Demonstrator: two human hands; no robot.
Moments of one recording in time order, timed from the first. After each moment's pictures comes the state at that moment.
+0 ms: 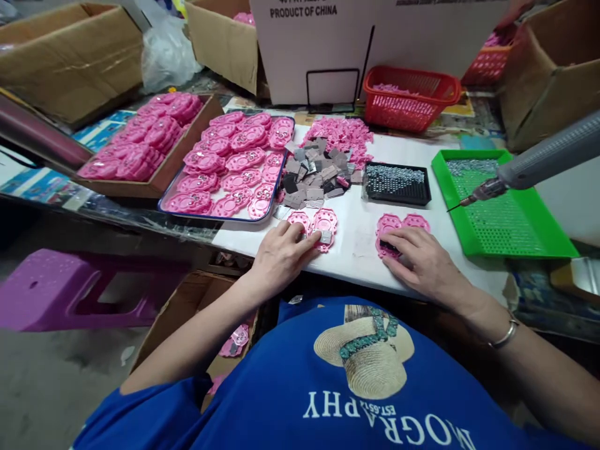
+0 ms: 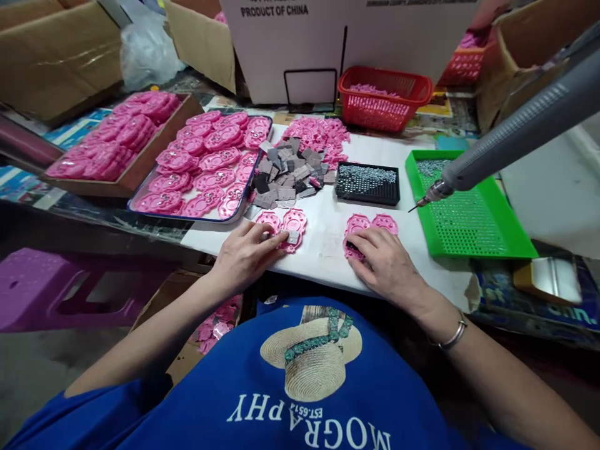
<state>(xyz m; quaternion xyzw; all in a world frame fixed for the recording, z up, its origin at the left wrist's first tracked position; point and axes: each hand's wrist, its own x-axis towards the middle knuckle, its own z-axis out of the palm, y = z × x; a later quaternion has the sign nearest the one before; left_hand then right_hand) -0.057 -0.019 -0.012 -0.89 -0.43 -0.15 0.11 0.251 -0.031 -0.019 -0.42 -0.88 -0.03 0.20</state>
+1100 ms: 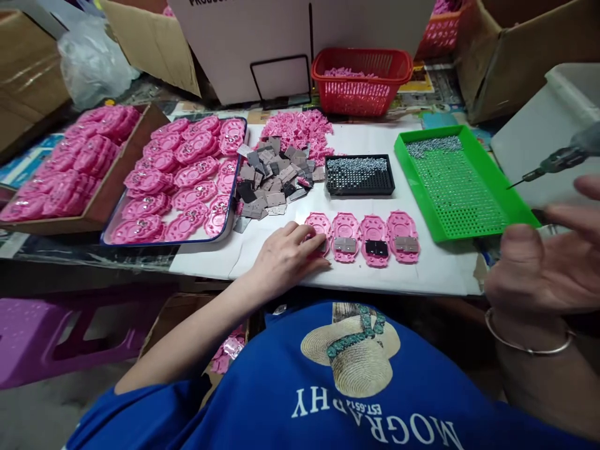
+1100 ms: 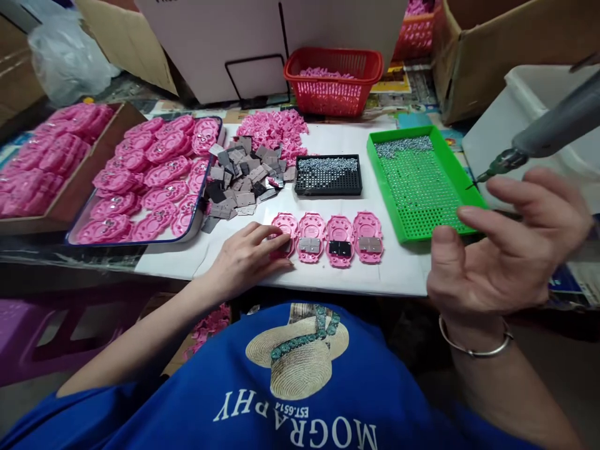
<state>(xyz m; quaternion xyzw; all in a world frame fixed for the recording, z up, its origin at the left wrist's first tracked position) 0.002 0.009 -0.004 -0.94 -0.30 -0.16 0.00 0.340 -0.061 0.007 -0.53 -0.77 0.03 0.35</state>
